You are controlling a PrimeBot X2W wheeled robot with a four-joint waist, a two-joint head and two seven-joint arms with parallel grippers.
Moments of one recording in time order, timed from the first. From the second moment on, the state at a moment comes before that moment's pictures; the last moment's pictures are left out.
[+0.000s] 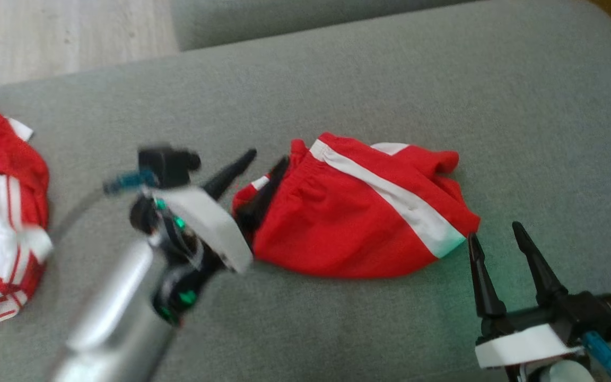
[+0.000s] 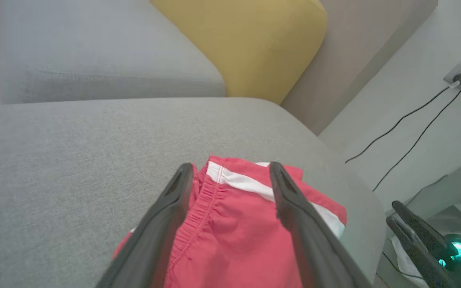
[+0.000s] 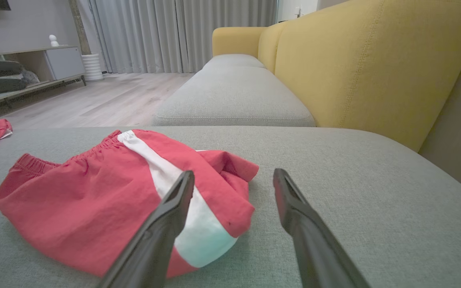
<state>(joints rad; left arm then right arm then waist) -0.41 0.21 -0.51 0.12 -0.76 -0.12 0.34 0.11 -0.04 0.06 0.07 0.00 0.13 -0.26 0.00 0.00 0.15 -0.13</state>
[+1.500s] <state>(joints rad) -0.82 0.33 -0.75 0.32 -1.25 -0.12 0.69 -0.05 -0.04 0.08 0.08 0.11 0.13 -0.26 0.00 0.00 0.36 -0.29</state>
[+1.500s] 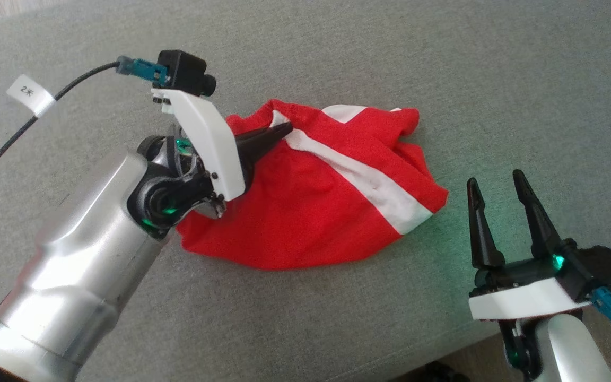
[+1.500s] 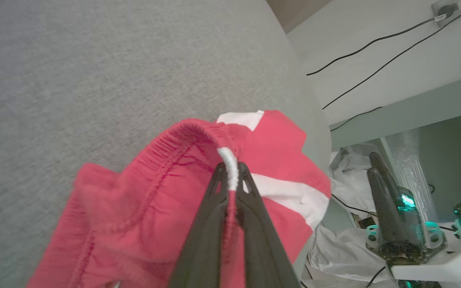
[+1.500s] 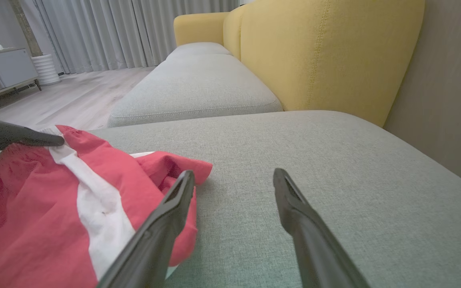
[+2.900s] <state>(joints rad) -0.61 0.45 -0.87 0.13 -1.33 -0.12 0.15 0.09 -0.05 0.09 0.22 0.32 0.13 -0.26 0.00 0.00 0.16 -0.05</state>
